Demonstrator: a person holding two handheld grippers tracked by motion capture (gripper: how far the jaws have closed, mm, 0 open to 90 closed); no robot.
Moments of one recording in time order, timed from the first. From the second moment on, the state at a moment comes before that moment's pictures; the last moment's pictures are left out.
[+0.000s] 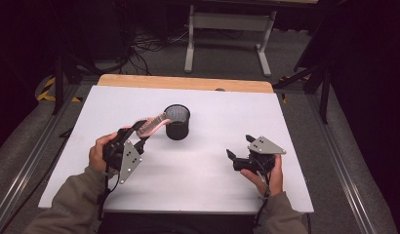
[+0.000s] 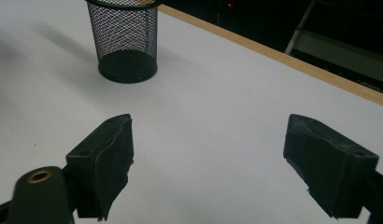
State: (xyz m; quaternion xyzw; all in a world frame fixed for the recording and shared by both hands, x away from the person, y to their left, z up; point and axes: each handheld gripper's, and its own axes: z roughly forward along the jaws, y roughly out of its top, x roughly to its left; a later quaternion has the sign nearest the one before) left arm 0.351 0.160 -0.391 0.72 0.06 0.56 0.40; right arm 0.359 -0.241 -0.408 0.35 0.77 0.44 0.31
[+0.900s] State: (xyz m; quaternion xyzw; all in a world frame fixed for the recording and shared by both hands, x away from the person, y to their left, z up) left arm 0.367 0.187 -0.384 0.72 0.12 0.53 0.43; right arm 0.359 -0.241 -0.409 0.35 0.76 0.44 0.31
